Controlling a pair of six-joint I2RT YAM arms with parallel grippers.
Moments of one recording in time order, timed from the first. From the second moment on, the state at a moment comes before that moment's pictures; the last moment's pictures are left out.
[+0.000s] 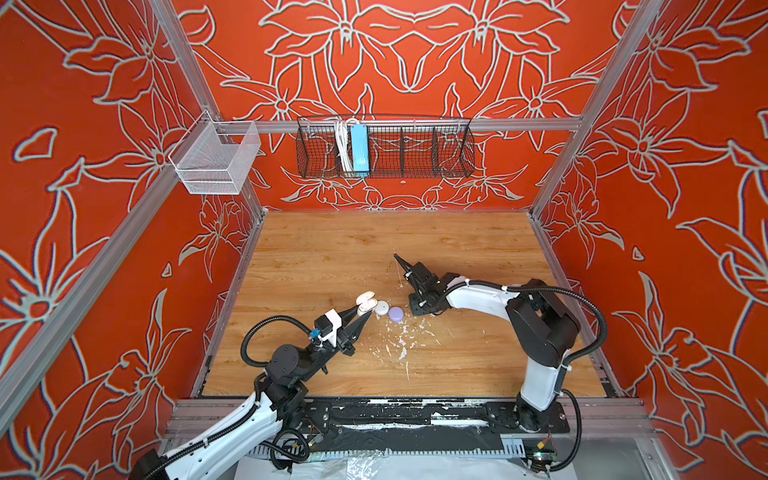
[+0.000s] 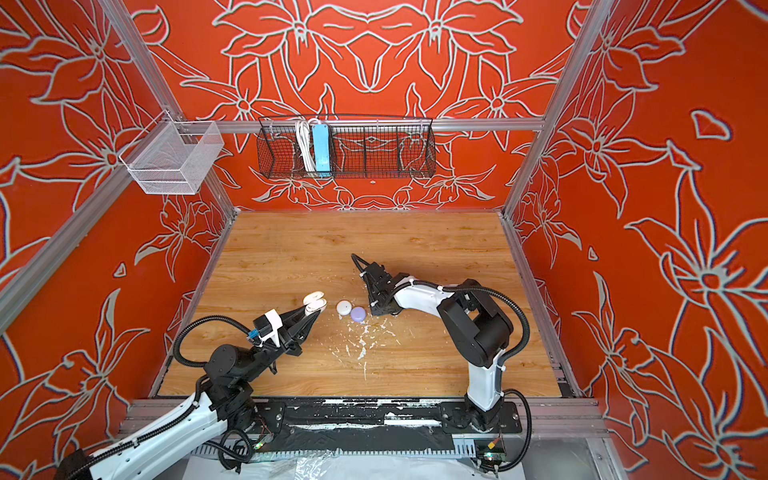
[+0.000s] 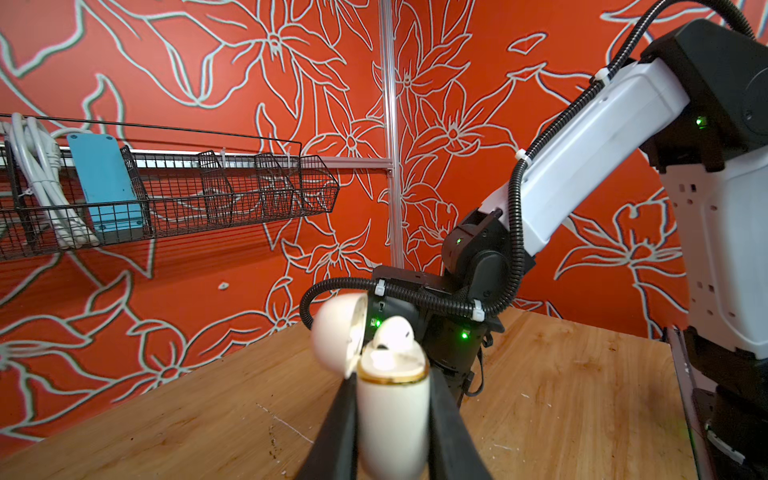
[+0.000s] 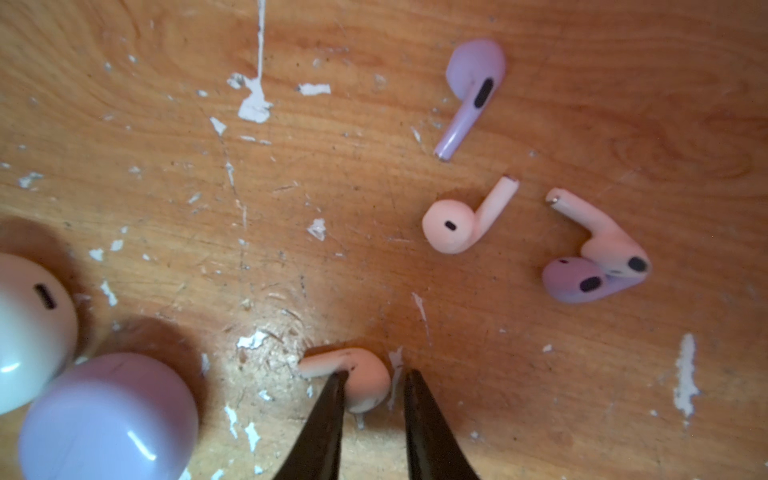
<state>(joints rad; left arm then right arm) -0.67 0.45 0.05 0.70 0.13 0.03 0.72 1.86 1.15 -0.51 0.16 0.51</state>
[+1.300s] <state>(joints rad) -0.67 0.45 0.05 0.68 0.14 0.05 0.72 1.81 1.12 -0.49 0.18 0.45</state>
